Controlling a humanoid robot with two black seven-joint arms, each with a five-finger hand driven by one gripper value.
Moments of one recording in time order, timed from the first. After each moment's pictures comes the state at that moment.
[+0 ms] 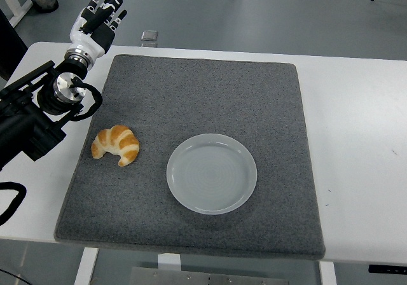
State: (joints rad) left arm -0.90 0.31 -0.70 -0.69 -0.23 -0.03 -0.34; right arm 0.02 0.00 -0.10 0.14 0.06 0.03 -0.02
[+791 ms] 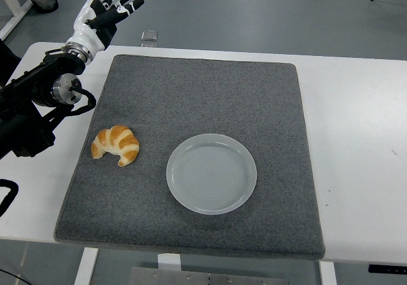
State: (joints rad) left arm -0.91 0.36 -0.69 -0.72 0.19 -0.04 -0.35; right arm 0.02 0.00 -0.10 0.14 0.06 0.03 -0.02
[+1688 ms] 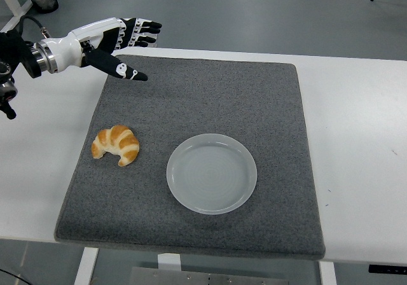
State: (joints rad) left arm -1.07 0.87 -0.22 -1.24 0.64 -0.26 -0.33; right arm 0.02 0.00 -0.10 0.14 0.06 0.03 -0.02
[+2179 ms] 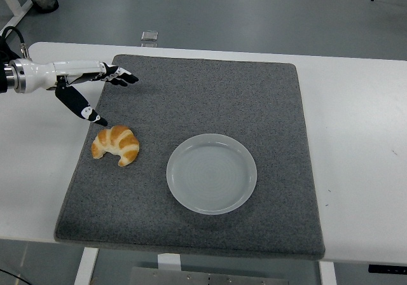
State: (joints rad) left arm -1.05 0.98 -0.20 -1.27 1.03 -0.40 -0.33; right arm 0.02 0.00 -0.10 0.14 0.06 0.03 -0.02
